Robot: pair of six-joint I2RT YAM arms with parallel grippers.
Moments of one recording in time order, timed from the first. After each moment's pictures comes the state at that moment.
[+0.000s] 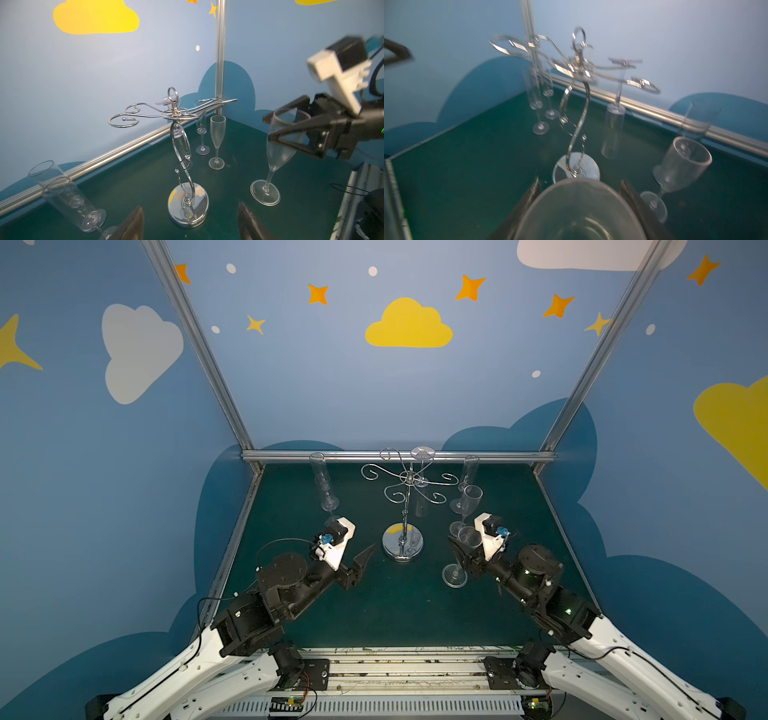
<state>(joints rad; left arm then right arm) -0.92 0.64 0.88 -0.36 -0.28 0.02 0.78 0.69 0.62 -0.11 0.17 -0.01</state>
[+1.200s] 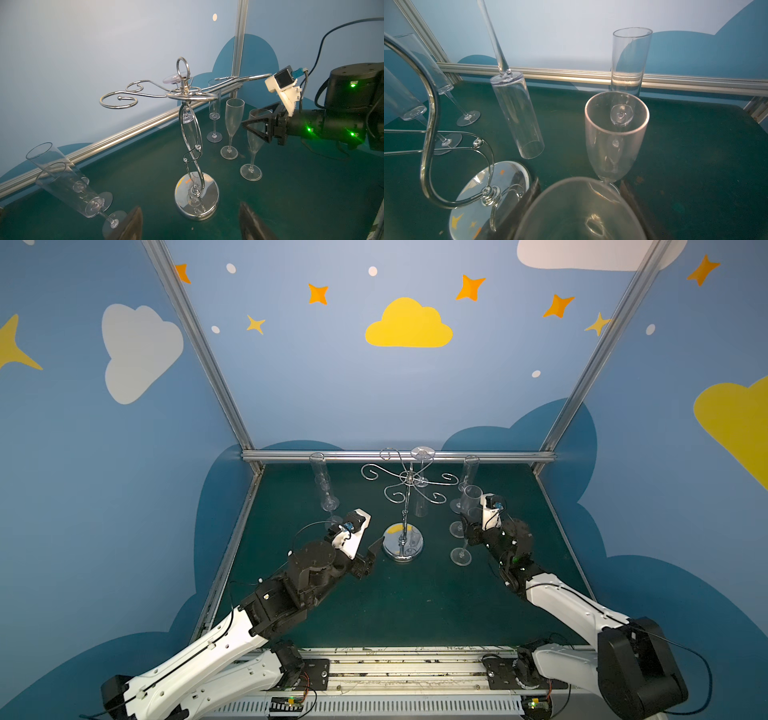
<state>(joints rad) -0.89 0.80 0.88 -0.32 -0.32 -0.01 0.35 1.21 0.54 0.45 -0.02 0.07</state>
